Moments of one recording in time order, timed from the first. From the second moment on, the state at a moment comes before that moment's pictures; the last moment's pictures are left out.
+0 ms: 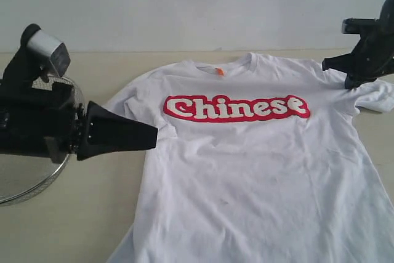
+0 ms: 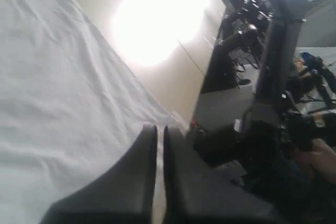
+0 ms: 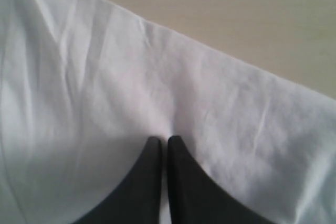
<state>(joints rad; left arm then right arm) -0.20 1.44 -0.61 -1.59 1.10 1.43 -0.26 2.44 -1.93 0.01 0.74 -0.03</state>
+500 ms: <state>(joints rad) -0.20 1.54 -0.88 -1.42 0.63 1.25 -0.28 2.41 -1.91 0.29 0.77 -0.17</state>
